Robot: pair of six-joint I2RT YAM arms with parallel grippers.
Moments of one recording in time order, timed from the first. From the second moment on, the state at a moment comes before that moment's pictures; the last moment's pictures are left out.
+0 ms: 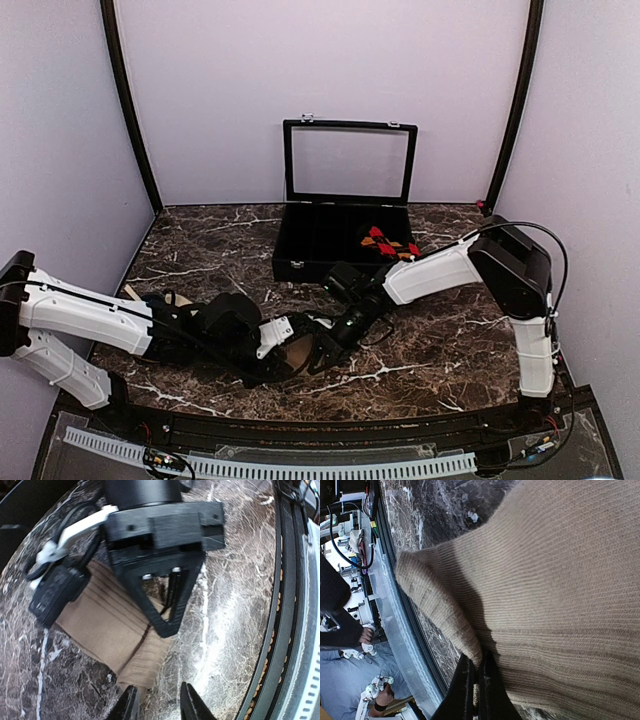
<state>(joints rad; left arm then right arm) -1.14 1.35 0.65 -0.14 0.01 -0.03 0.95 2.11 1.28 -0.39 -0.84 0.29</state>
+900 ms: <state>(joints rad) -1.22 1.52 0.66 -0.06 -0.14 0.31 0.95 2.13 1.32 -0.45 -0.88 0.28</state>
